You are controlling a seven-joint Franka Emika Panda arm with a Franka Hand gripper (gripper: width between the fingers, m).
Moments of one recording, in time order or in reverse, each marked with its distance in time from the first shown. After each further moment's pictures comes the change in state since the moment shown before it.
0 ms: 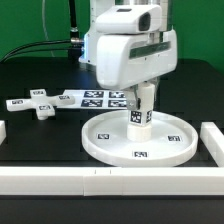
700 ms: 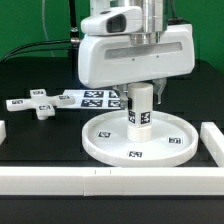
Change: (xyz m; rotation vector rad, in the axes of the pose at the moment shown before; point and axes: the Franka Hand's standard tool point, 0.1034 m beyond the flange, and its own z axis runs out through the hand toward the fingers) arm -0.002 0.004 0.000 0.032 0.030 0.552
